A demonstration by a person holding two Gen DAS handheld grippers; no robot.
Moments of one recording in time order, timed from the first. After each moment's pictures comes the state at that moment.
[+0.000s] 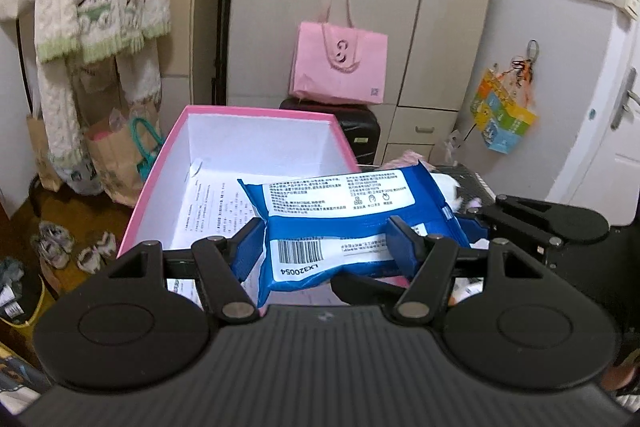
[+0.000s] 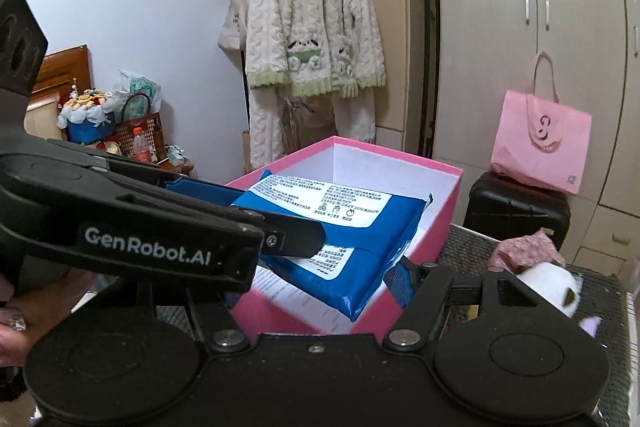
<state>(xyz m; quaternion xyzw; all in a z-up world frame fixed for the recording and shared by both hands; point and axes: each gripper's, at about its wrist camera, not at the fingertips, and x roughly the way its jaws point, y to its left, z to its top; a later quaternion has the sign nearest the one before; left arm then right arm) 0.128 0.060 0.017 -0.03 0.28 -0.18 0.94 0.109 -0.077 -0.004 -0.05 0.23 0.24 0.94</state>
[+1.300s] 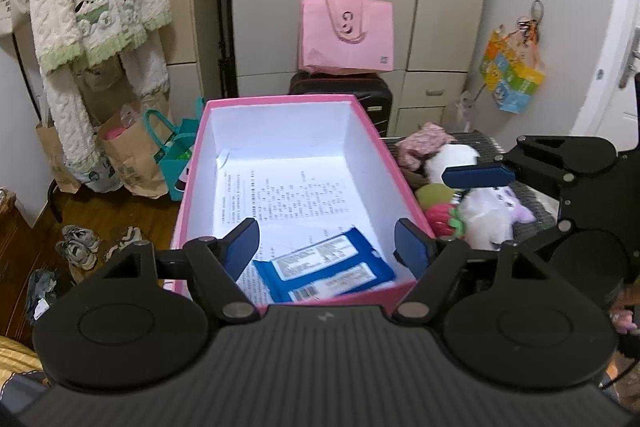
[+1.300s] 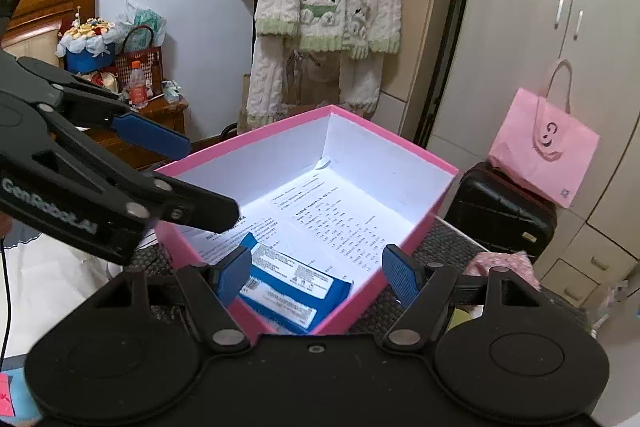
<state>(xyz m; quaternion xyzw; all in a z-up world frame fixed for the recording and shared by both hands) 0.123 0.077 0.042 0.03 0.32 -0.18 0.93 0.117 -0.078 0.019 -0.14 0.28 0.24 0.92</state>
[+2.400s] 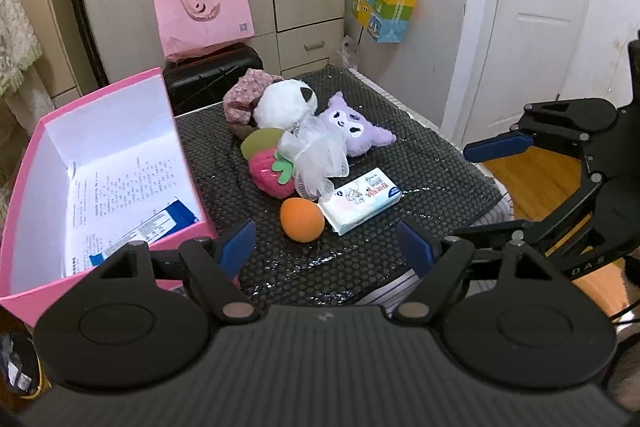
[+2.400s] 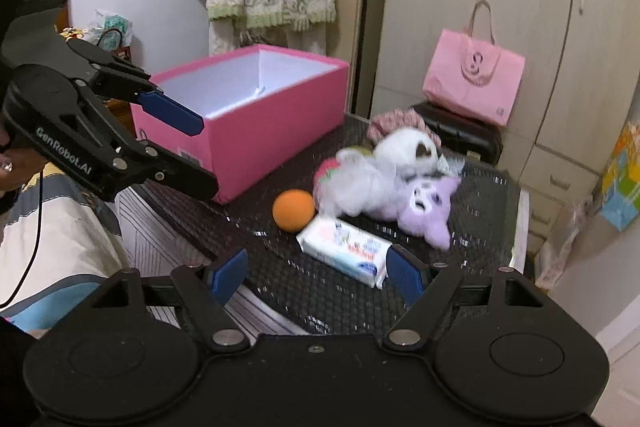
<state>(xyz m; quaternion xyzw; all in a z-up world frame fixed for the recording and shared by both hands) 0.066 -0.052 -0.008 0.13 0.33 -0.32 0.88 0.003 -0.232 -0.036 -0.09 0.31 0.19 0.93</state>
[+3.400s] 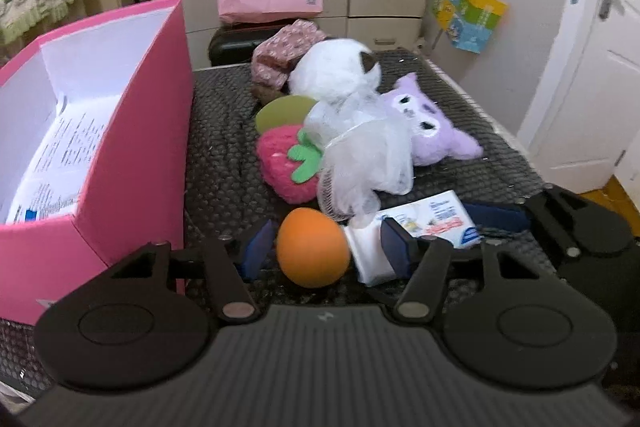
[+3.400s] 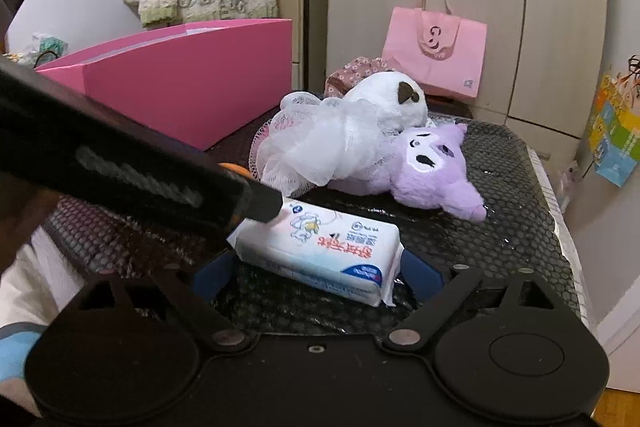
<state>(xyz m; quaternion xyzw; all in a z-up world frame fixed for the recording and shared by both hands) 0.133 -0.104 -0.092 0.05 0.36 -0.21 0.91 0.077 -0.213 -0.134 -0.04 0.28 0.11 0.95</state>
